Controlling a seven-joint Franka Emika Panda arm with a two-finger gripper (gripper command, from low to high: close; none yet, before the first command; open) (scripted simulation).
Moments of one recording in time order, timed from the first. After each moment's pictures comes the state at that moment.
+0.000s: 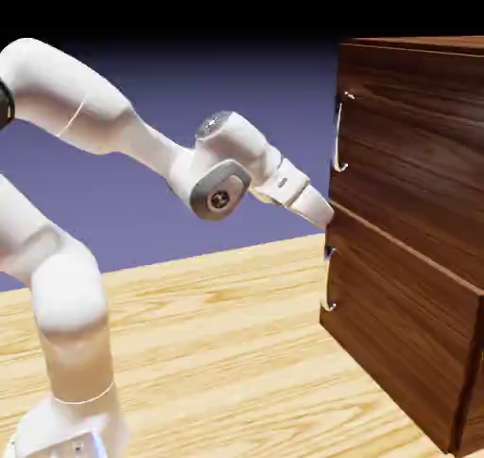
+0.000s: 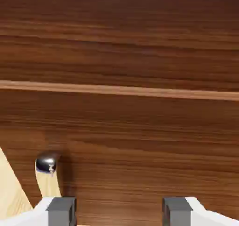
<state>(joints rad) 0.09 -0.47 -0.08 -2.80 0.10 3.01 0.70</state>
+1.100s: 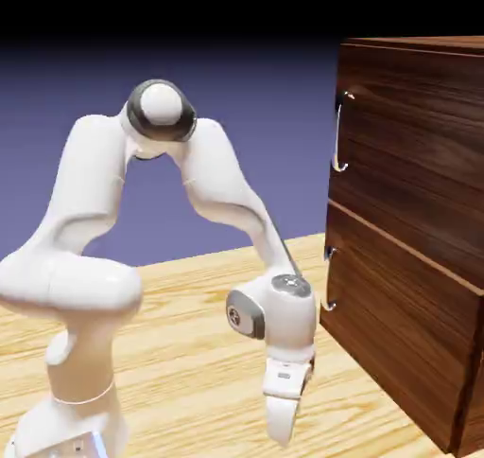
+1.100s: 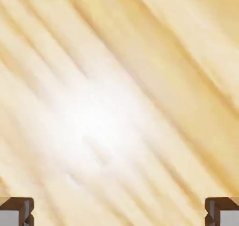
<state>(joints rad) 1.03 0.72 -1.11 -2.64 1.34 2.69 0.24</state>
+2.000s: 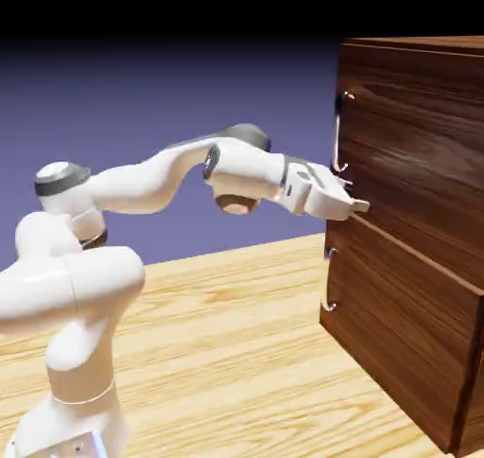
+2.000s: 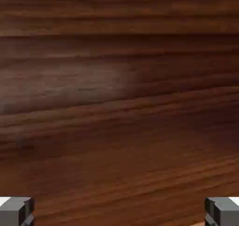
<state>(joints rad) 1.80 1.70 -1.94 -2.52 2.35 2.42 -0.14</state>
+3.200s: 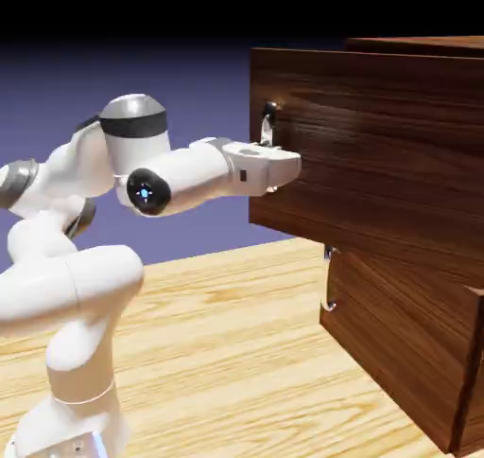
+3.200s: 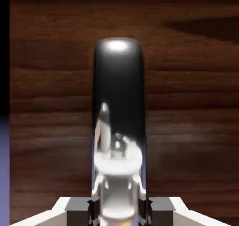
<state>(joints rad) 1.72 1.57 -2.57 -3.00 2.19 1.22 -0.67</state>
